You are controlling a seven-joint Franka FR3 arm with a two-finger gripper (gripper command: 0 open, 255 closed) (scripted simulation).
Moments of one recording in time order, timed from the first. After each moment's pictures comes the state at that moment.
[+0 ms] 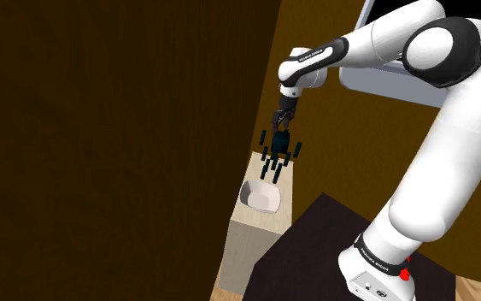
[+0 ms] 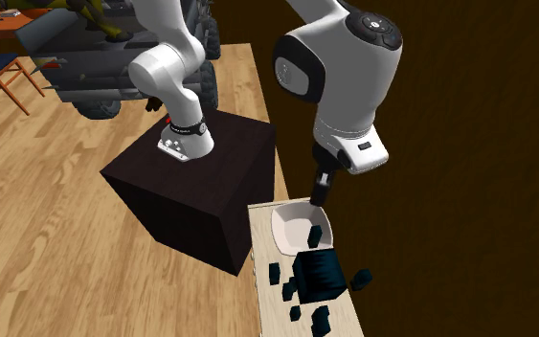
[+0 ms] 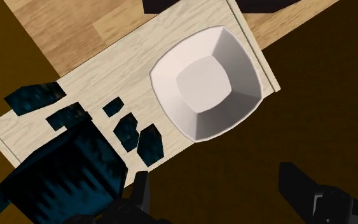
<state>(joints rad) -0.08 0.13 -0.29 -2.05 0.09 2.12 -0.44</state>
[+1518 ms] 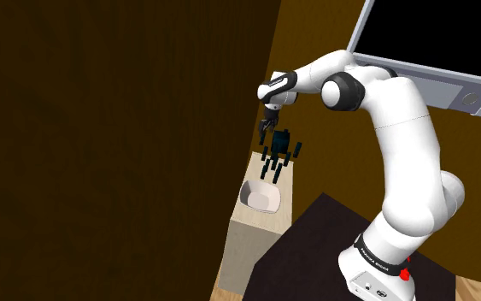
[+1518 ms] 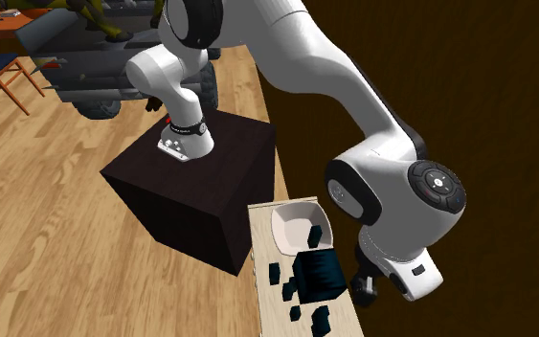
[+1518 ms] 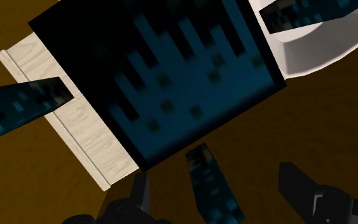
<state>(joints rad) -0.24 0.76 -0.26 -1.44 0.22 2.17 -0.58</state>
